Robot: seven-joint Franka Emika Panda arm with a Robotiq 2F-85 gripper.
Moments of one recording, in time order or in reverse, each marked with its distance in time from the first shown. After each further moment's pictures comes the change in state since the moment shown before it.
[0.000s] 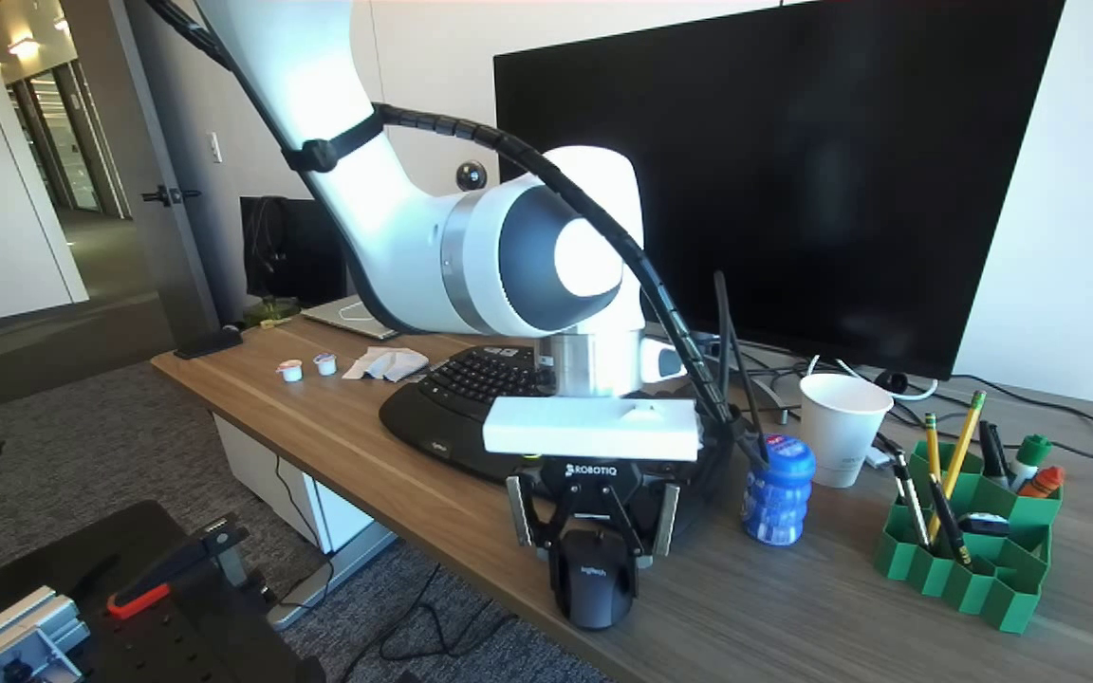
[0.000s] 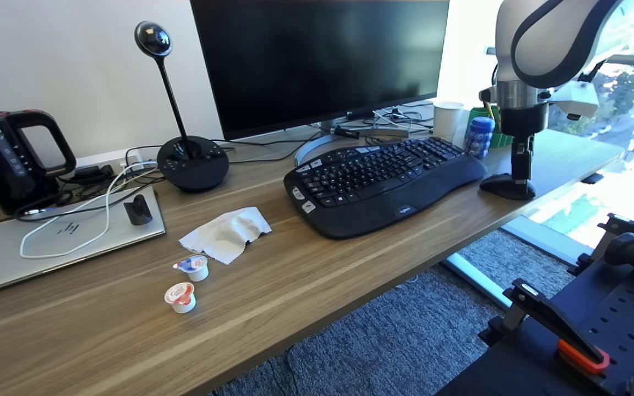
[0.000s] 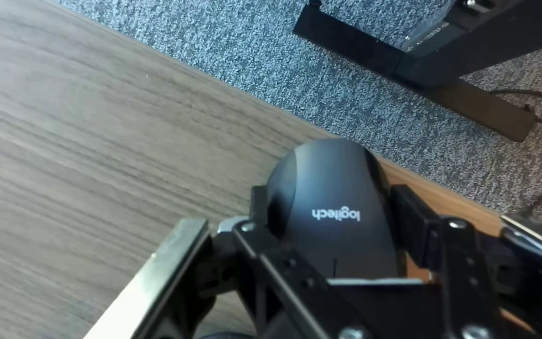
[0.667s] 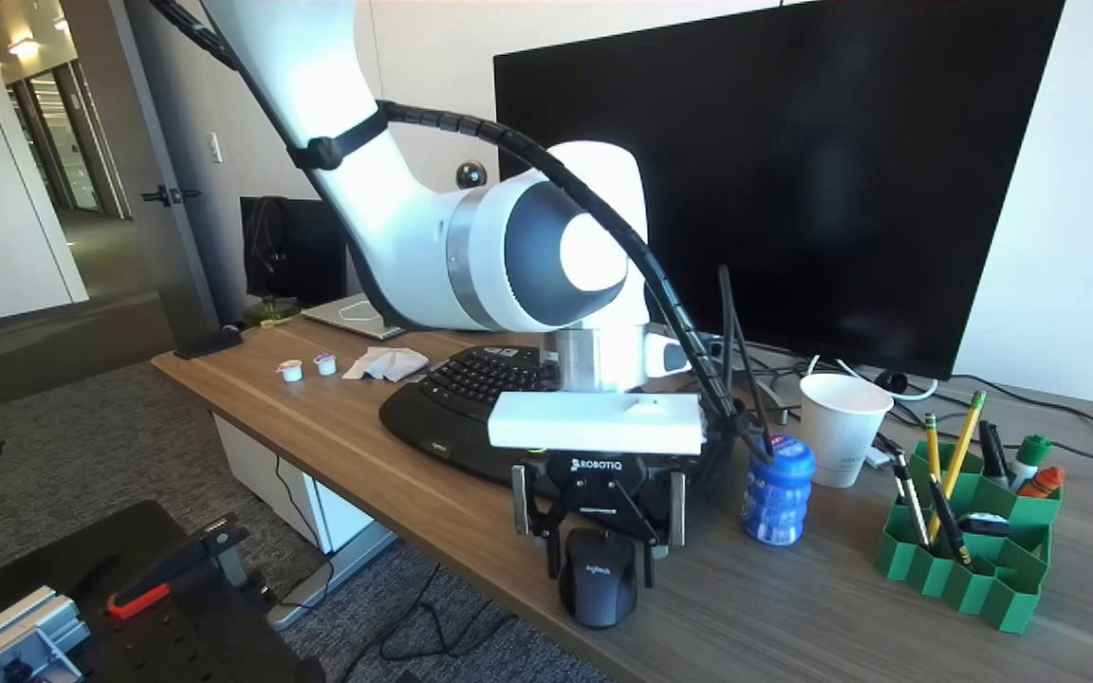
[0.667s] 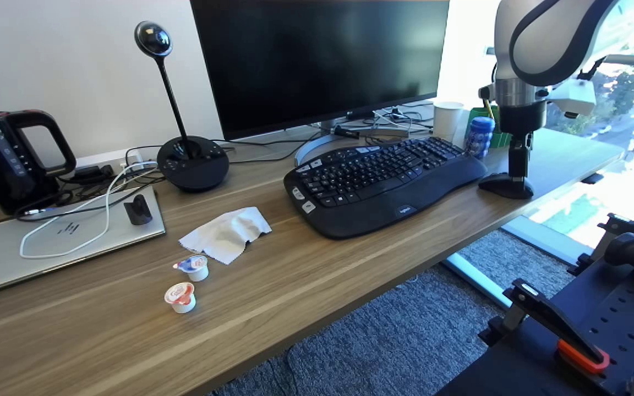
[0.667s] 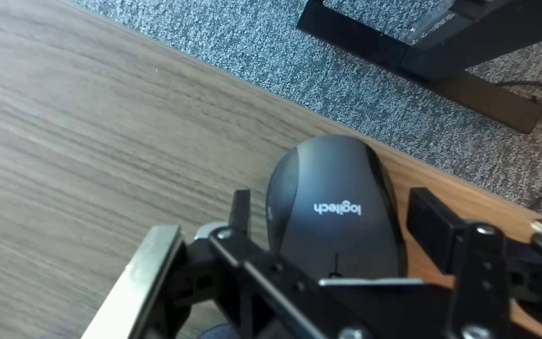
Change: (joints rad) arm 0.000 0.003 -0.001 0.014 0.000 -0.001 0.016
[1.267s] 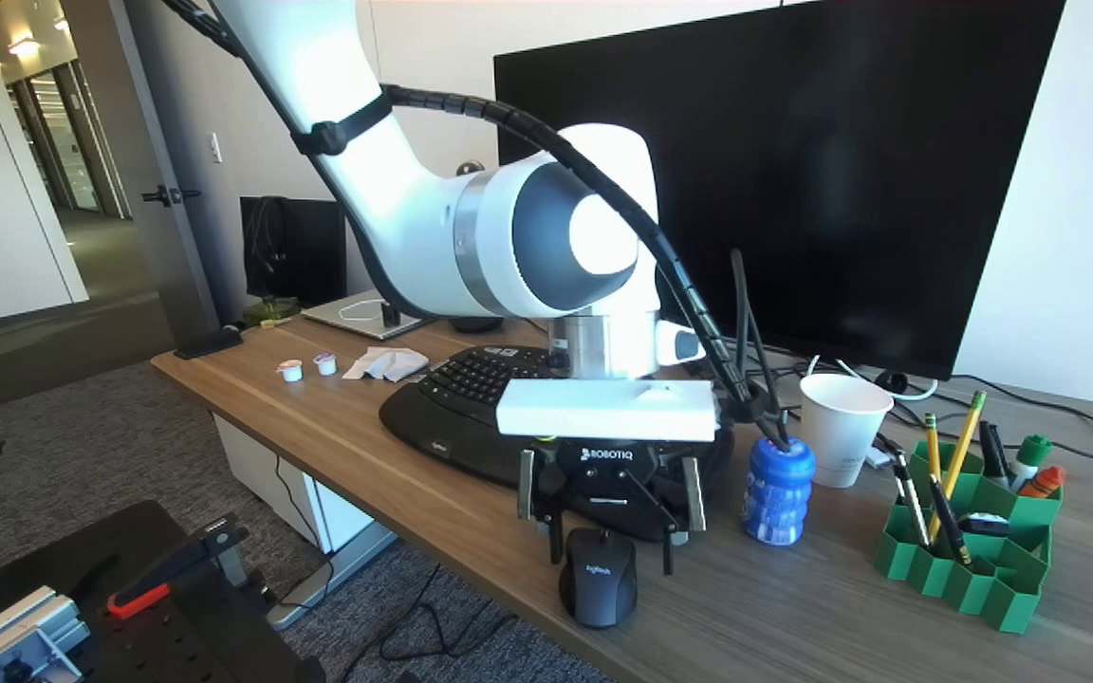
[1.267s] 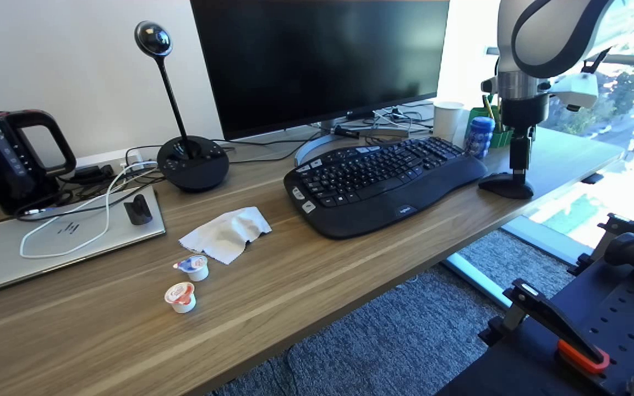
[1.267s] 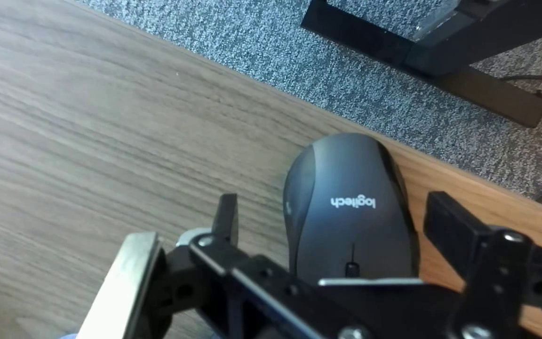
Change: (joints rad) arm -0.010 -0.017 -0.001 0.007 0.003 -0.014 0.000
